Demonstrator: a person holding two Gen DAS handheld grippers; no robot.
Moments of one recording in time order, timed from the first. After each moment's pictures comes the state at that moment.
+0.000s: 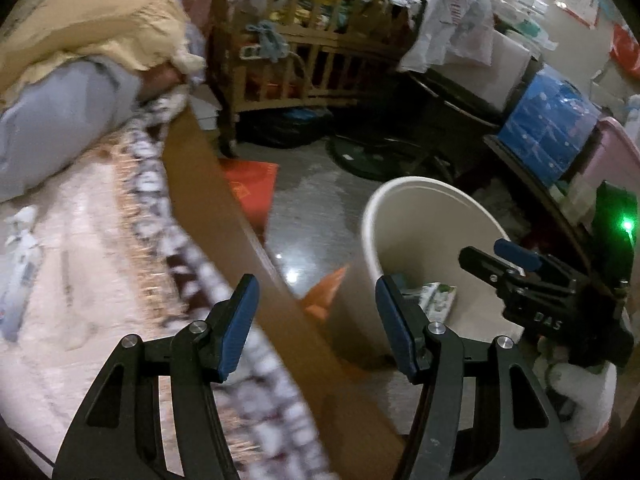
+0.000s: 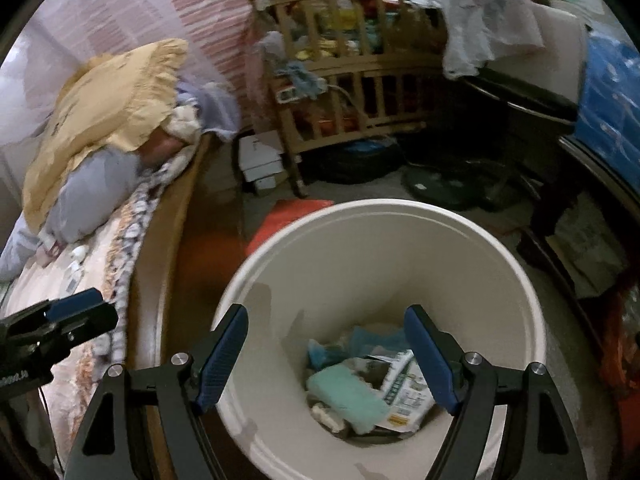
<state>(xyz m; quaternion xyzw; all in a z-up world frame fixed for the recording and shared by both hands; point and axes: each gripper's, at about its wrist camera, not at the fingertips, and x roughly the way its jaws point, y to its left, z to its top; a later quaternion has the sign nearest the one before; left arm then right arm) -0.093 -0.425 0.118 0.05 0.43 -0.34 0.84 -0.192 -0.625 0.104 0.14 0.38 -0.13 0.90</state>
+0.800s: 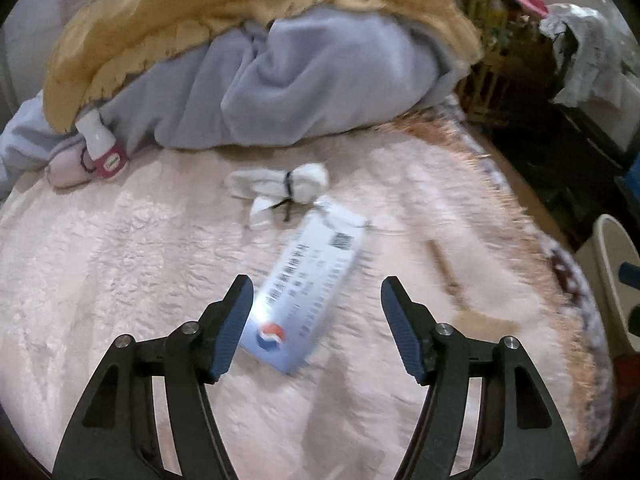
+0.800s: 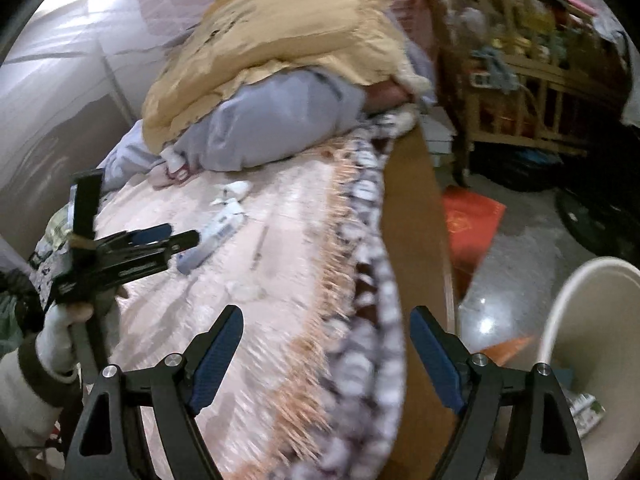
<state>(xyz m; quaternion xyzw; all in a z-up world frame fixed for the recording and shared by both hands) 0.036 -0.186 0.071 0.07 0.44 -0.14 0.89 -0.089 -0.436 0.112 0.10 0.42 0.10 0.89</state>
